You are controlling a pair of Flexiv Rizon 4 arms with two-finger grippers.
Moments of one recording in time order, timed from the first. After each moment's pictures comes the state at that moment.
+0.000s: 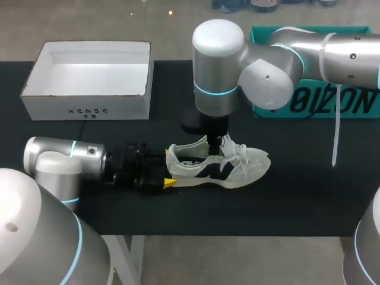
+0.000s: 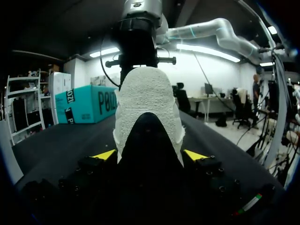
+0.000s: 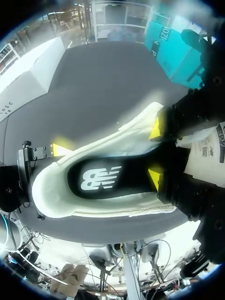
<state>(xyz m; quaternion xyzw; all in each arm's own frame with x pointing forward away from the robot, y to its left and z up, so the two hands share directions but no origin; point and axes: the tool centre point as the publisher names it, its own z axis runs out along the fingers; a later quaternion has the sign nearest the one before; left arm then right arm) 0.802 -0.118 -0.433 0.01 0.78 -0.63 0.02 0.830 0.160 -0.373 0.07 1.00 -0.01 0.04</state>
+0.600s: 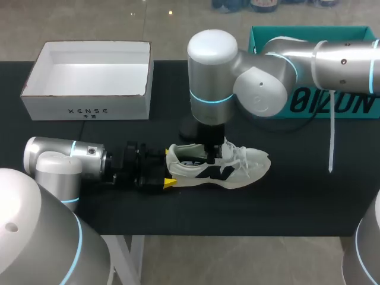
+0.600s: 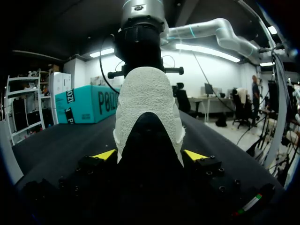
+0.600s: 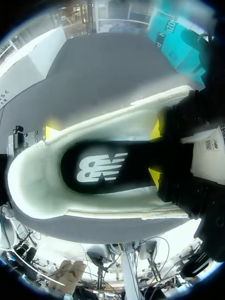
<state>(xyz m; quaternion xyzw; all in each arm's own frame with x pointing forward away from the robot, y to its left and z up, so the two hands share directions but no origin) 0.802 -0.118 -0.433 0.01 0.78 -0.63 0.02 0.814 0.168 -0.401 0.06 1.00 -0.02 0.01</state>
